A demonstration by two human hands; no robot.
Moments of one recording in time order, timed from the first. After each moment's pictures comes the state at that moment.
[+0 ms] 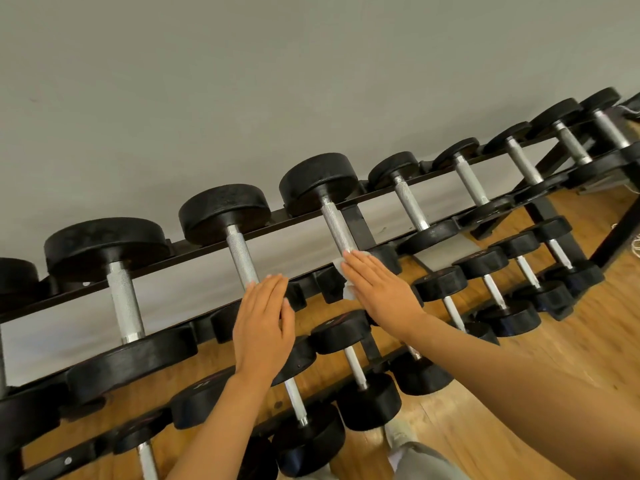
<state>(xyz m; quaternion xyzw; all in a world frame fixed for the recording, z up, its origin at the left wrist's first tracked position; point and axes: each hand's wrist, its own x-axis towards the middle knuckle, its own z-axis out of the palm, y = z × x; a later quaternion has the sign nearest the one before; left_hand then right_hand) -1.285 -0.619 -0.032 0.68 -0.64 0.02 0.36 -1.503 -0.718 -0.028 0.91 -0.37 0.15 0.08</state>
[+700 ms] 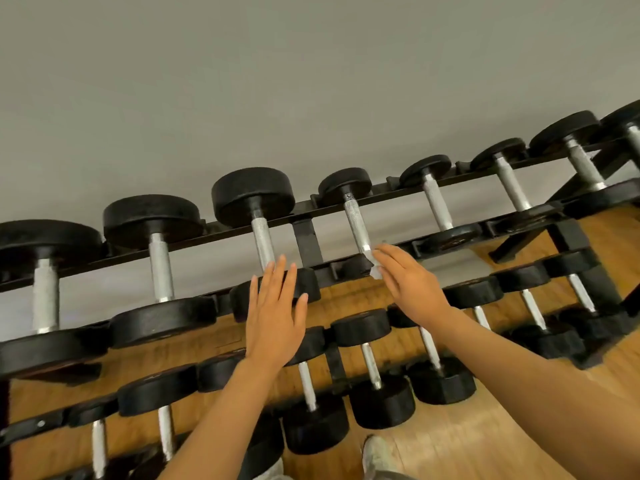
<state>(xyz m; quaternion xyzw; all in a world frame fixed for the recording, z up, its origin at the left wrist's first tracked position) -1.466 -0.708 -0.027 0.76 -0.62 -0.01 0.21 -1.694 -0.836 -0.017 0.88 -0.39 0.26 -0.08</state>
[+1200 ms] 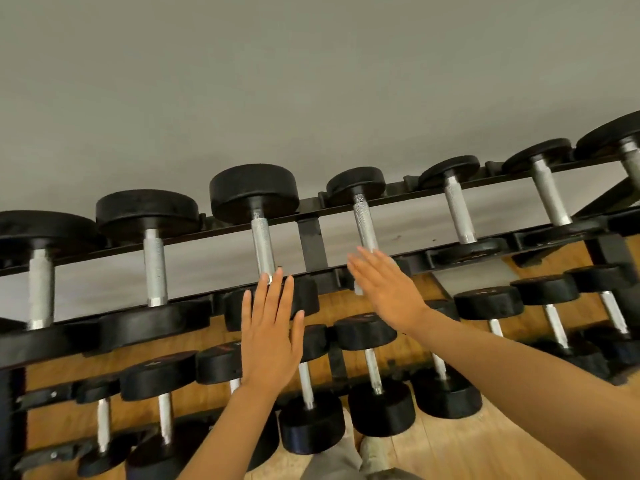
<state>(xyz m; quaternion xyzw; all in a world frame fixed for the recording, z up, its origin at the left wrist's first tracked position) -1.479 -0.713 -0.050 0.78 -0.59 0.07 0.18 -1.662 -0.884 -0.064 0.96 -0.25 0.02 0.11</state>
